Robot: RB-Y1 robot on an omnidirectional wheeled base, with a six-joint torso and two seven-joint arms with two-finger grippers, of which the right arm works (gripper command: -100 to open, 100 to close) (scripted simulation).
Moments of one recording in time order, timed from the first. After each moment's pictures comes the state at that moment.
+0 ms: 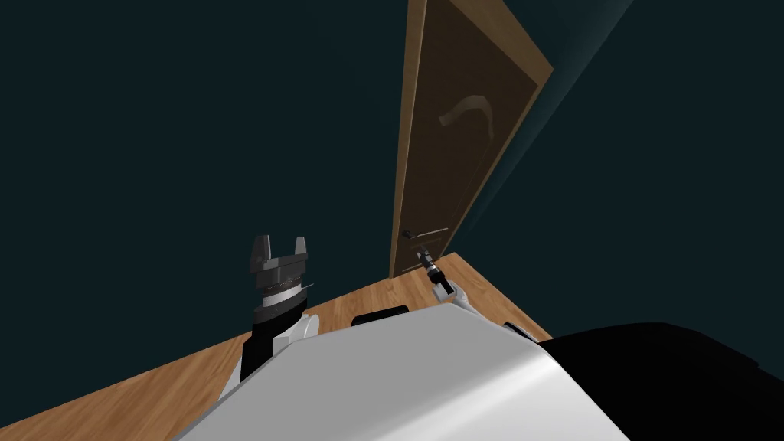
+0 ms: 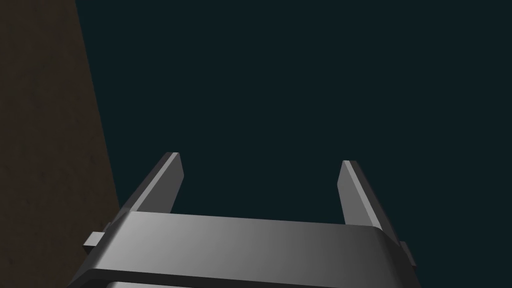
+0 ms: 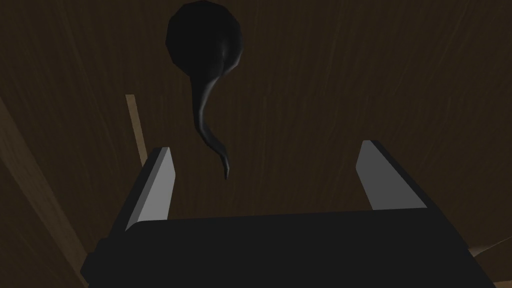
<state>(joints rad) 0.02 -0.42 0.22 -1.00 -0.17 -0.72 -0.19</state>
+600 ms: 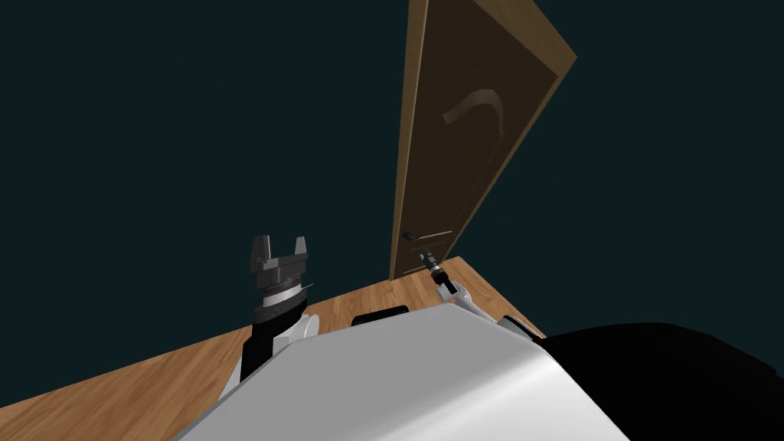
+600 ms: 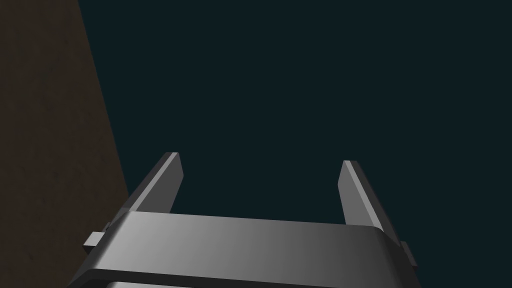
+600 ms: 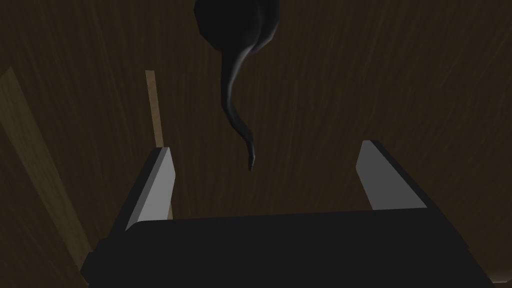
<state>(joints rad) -0.02 -0.46 0.24 -0.88 -0.19 -0.75 -0.22</state>
